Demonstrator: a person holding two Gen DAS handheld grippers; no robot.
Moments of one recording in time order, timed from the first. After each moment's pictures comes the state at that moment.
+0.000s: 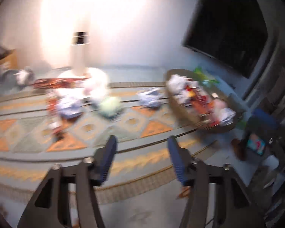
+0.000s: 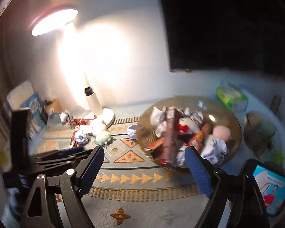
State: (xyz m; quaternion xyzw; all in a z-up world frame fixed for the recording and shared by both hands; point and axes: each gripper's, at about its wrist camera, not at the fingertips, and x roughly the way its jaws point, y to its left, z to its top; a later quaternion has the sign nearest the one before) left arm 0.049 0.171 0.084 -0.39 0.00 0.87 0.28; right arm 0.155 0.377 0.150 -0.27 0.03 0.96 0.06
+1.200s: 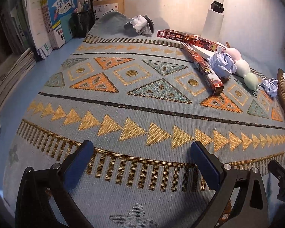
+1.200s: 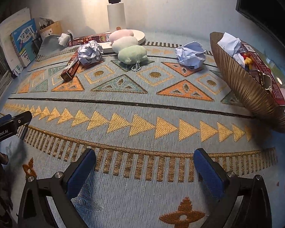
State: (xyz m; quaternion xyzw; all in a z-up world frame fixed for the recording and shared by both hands) left arm 0.013 0.032 0.000 -0.46 0.00 0.89 0.02; right arm 0.073 0.301 0.006 -0.47 0.01 0.88 0.02
